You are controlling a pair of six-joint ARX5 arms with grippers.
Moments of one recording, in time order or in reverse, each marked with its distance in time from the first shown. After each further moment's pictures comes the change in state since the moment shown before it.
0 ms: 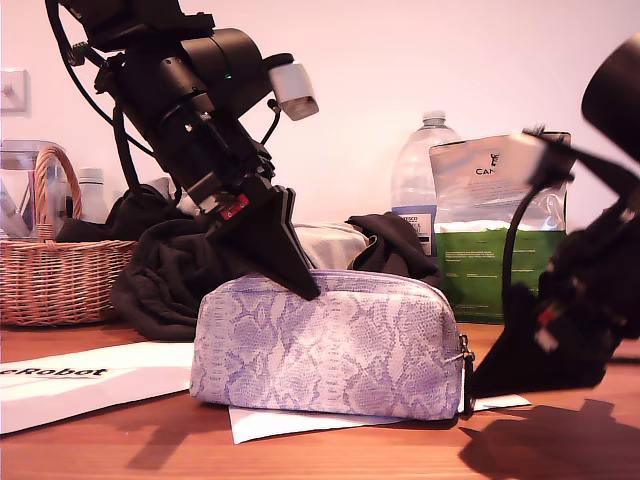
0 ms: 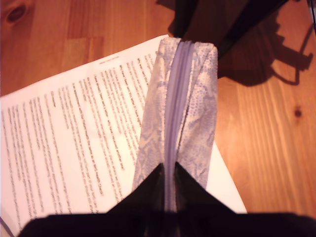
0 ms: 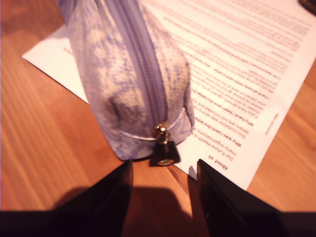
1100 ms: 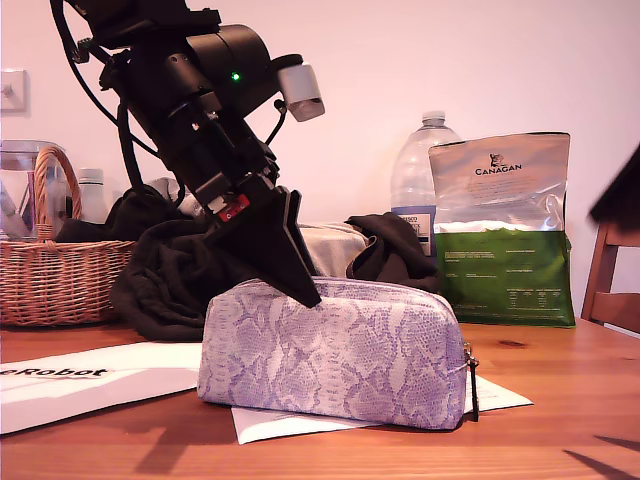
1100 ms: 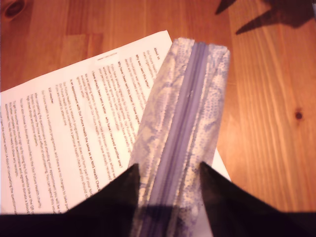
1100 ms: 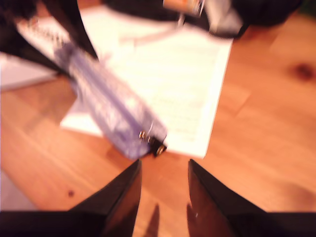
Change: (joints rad) left arm -0.018 -0.001 0.000 -0.001 -0.033 -0.046; right arm -0.101 -0.749 0.000 -0.620 0.000 0.288
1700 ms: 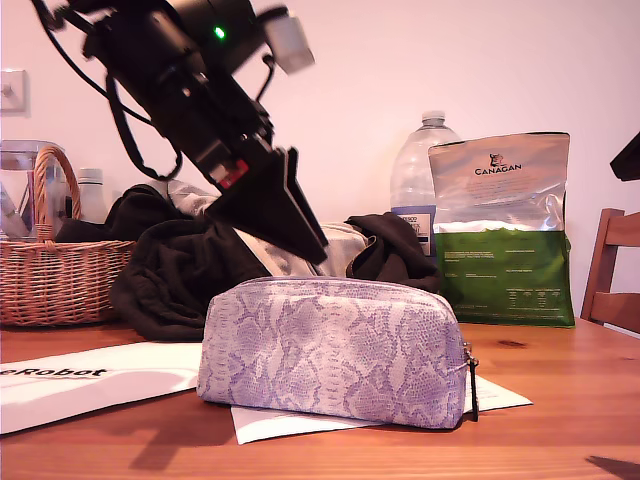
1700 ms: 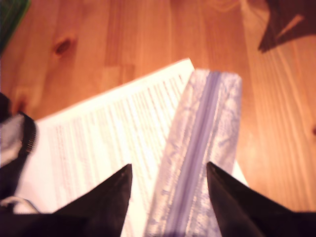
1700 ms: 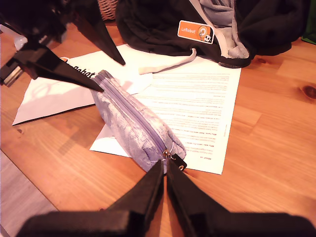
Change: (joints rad) left arm 0.006 -0.069 -0.020 0.062 -0.005 0.000; right arm -0.020 -0.241 0.000 -0.093 -0.053 0.107
